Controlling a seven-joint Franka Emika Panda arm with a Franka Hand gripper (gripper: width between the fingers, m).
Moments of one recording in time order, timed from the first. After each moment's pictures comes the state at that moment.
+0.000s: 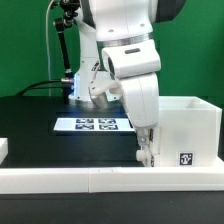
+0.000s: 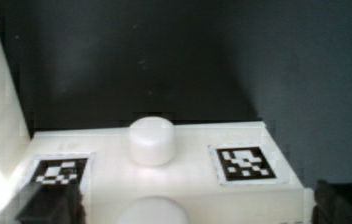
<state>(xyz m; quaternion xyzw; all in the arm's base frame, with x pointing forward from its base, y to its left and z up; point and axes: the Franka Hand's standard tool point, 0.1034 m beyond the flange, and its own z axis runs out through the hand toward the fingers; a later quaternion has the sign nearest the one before) 0.582 0.030 0.058 -0.70 -0.71 -0.05 0.09</state>
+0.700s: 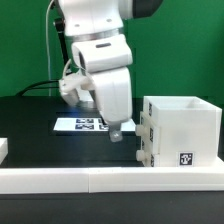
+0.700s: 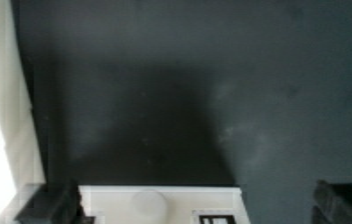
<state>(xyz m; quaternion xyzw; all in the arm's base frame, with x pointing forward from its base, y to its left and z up) 0.579 -0.028 0.070 -0.68 -0.72 -0.06 0.08</state>
